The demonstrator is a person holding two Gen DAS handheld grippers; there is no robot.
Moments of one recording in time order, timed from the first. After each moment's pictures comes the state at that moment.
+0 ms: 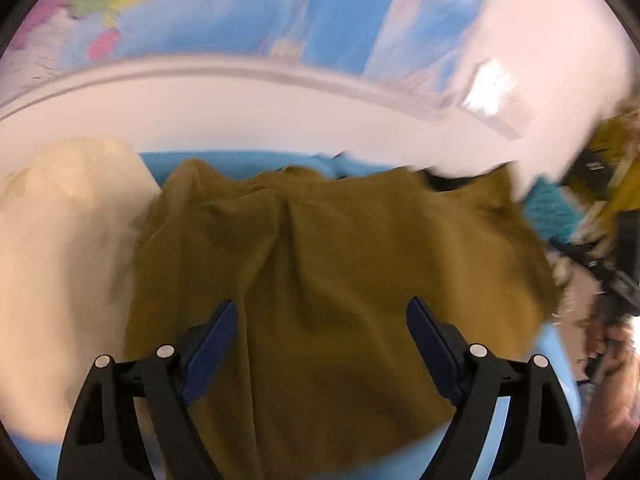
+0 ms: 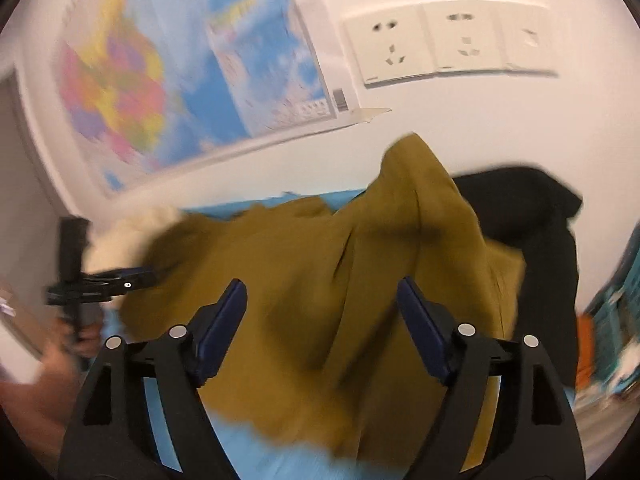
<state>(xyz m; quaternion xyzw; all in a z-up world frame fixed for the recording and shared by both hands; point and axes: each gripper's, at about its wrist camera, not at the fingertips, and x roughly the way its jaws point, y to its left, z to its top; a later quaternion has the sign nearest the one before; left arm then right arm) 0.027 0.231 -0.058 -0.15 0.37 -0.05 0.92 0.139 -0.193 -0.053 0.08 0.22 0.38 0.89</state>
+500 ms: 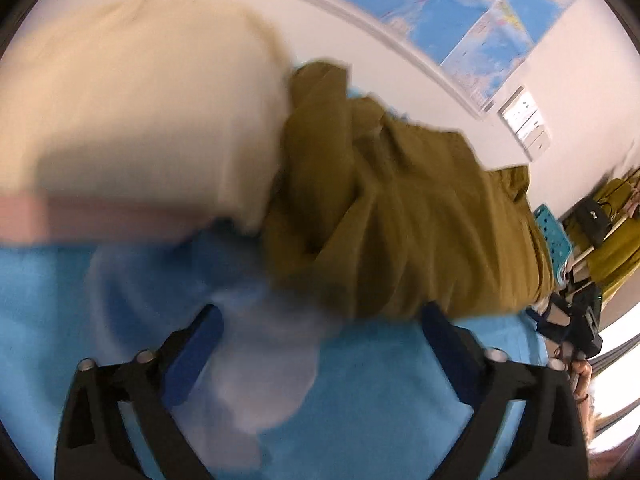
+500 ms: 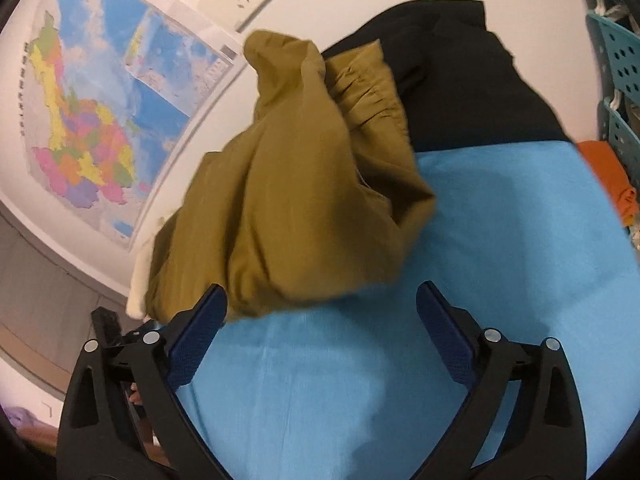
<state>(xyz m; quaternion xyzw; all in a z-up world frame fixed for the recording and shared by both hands) -0.053 0.272 -0.127 -0.26 0.39 -0.01 0.88 0.161 -0.213 -0.149 0.22 0.33 0.33 0.86</state>
